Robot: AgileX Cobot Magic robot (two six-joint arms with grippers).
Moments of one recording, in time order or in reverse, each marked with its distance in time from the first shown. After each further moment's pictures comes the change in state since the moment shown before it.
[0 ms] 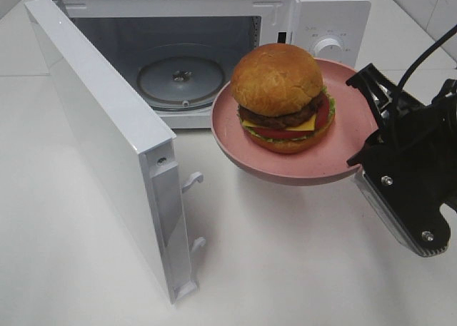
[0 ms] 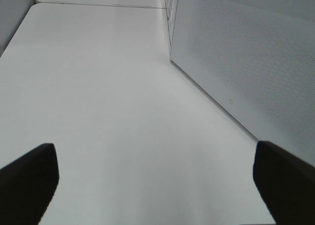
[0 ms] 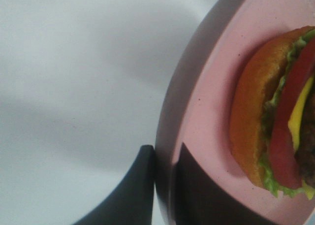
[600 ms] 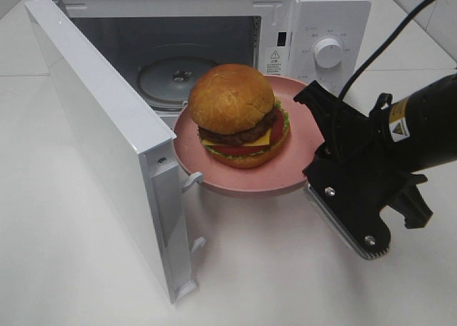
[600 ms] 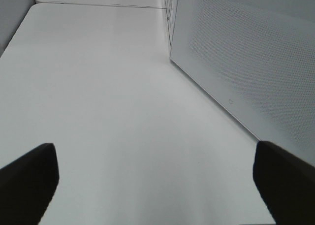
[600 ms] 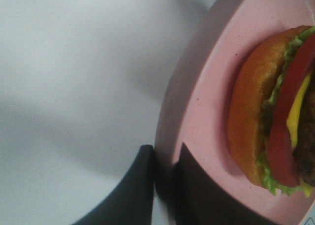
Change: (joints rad) left arm 0.000 0.000 0.000 0.000 0.000 0.000; right arm 0.089 0.177 -0.058 0.008 -0.088 -0.001
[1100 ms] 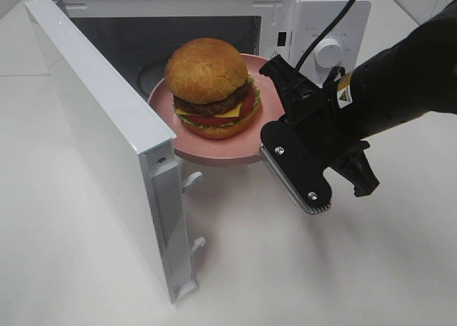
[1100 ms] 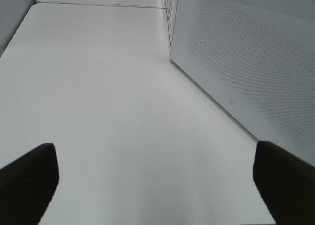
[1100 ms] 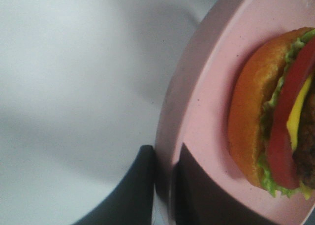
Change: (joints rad) left arm 0.000 0.000 0.000 0.000 0.000 0.000; right arm 0.004 0.156 -0.151 0.054 -0.048 -0.019
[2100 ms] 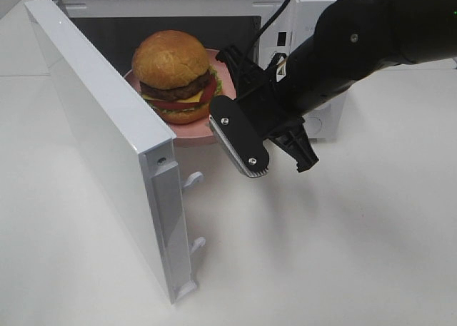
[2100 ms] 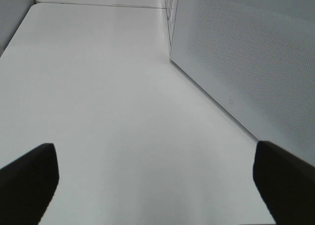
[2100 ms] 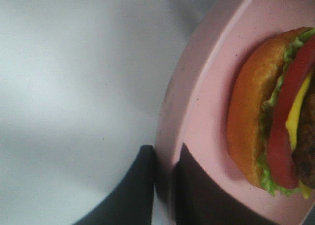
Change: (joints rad) left arm 0.000 0.000 0.000 0.000 0.000 0.000; right arm 0.000 0.238 -0.239 0.195 -0.002 -0.153
